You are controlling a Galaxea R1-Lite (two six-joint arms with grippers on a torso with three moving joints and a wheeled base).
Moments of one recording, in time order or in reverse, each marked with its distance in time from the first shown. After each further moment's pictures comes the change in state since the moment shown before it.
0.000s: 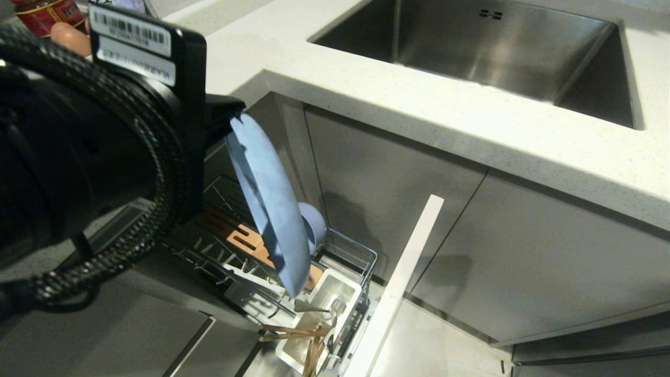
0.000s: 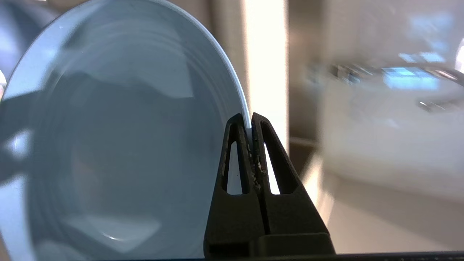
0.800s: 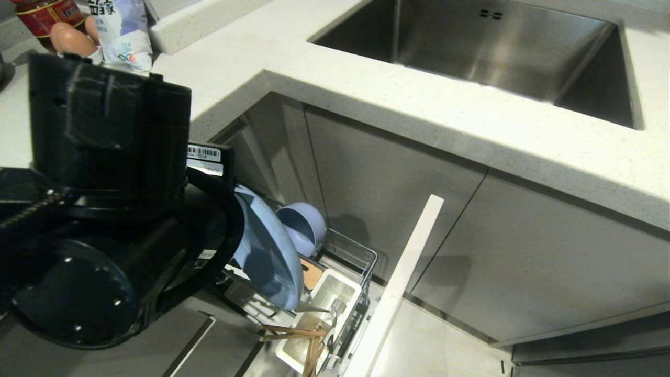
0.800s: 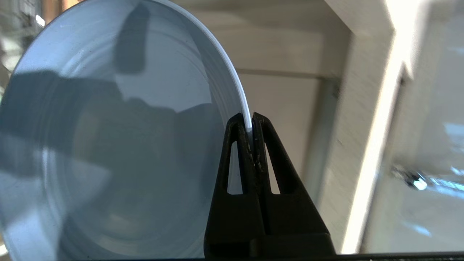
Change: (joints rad) left arm 0.269 0.087 0.146 0.069 -0.008 -0.372; right arm 0.000 0.000 0.000 0.000 0.000 0.000
